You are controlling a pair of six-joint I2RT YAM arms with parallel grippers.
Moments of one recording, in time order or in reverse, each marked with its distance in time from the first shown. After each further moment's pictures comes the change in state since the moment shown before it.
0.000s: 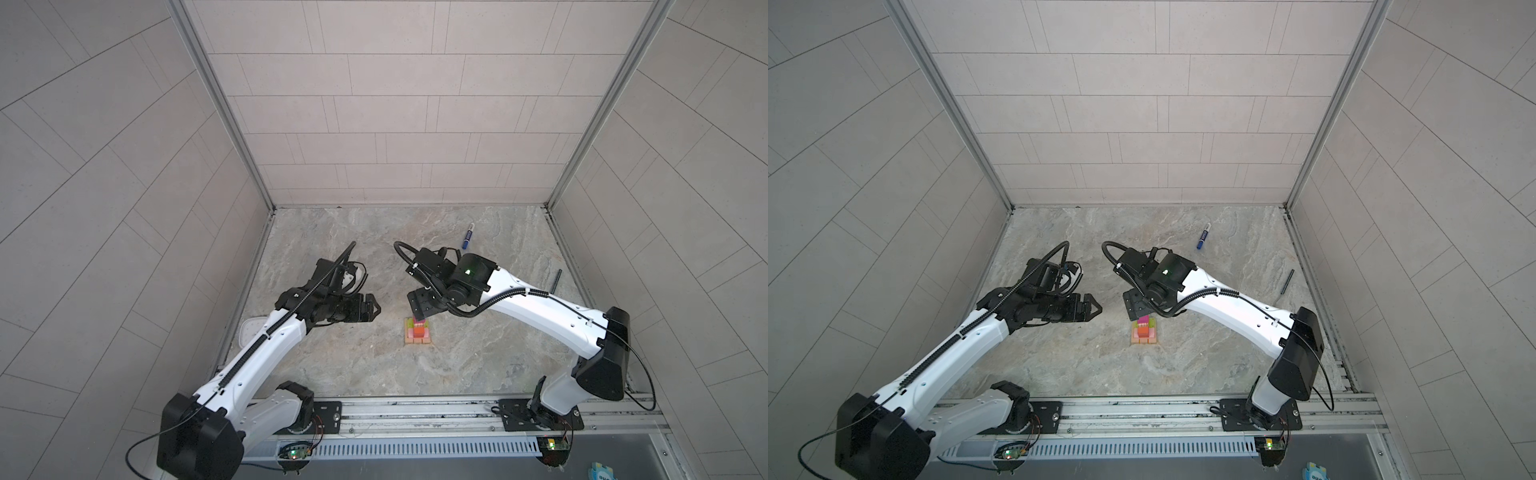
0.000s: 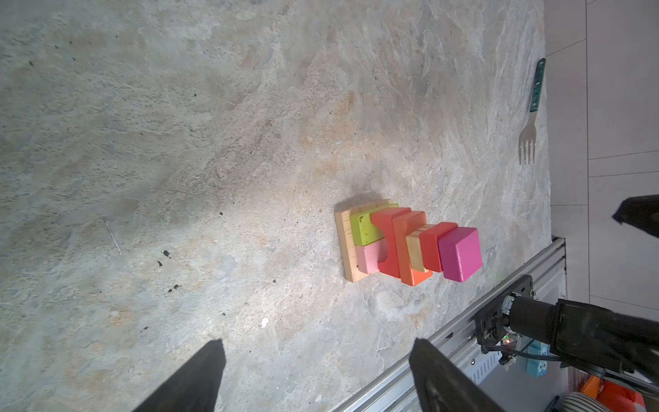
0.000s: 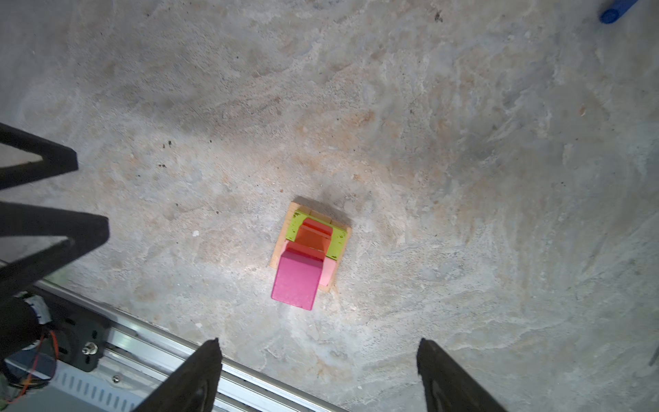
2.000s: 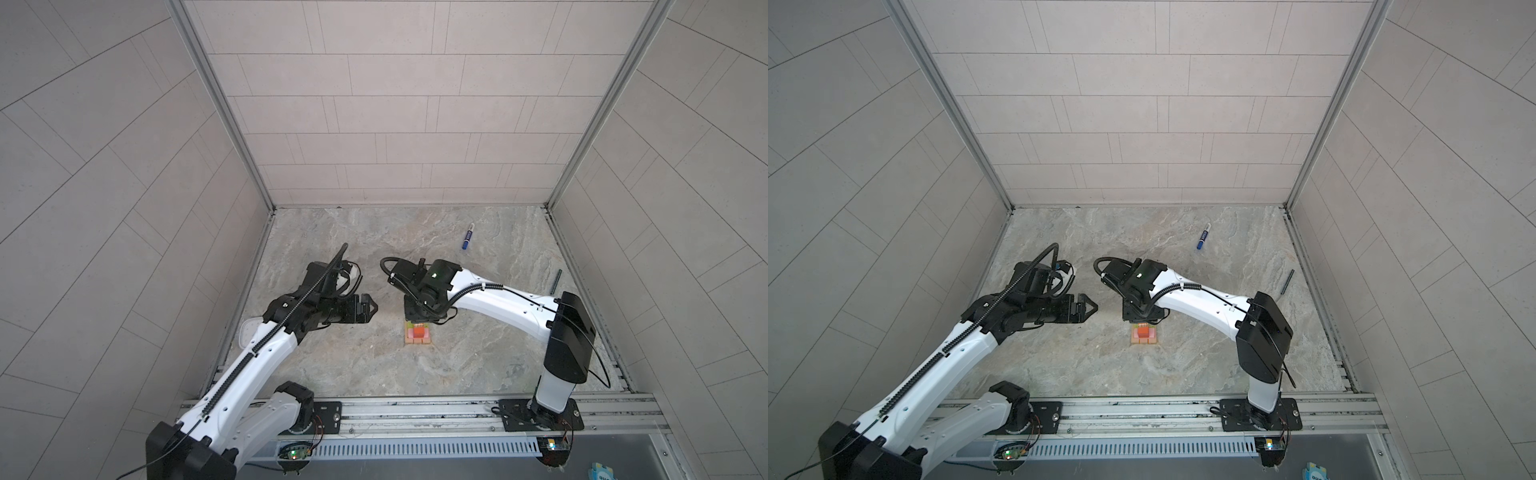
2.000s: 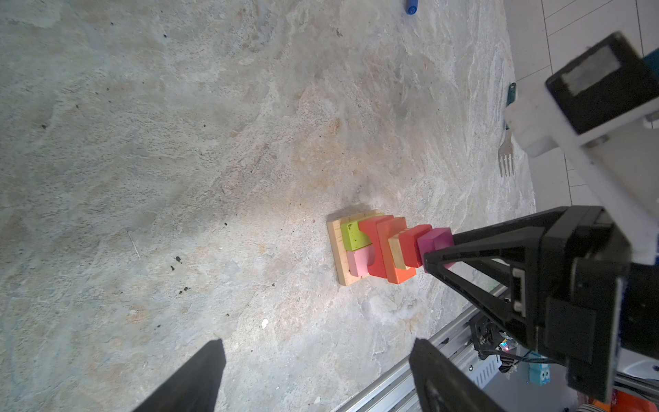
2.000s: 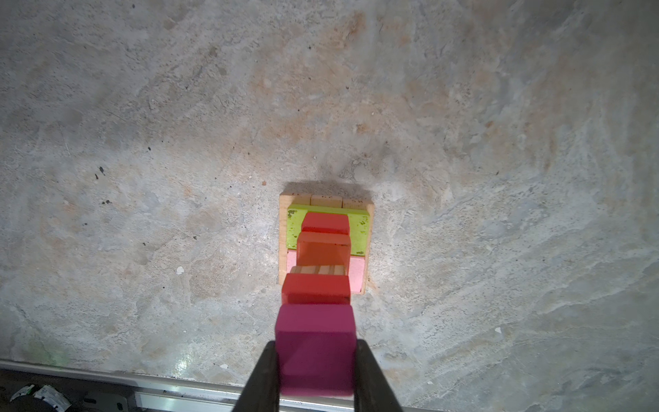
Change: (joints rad) left arm 0.000 -0.118 0.003 -0.019 -0.026 0.000; right arm 0.021 0.205 0.018 0.027 -0.066 0.349
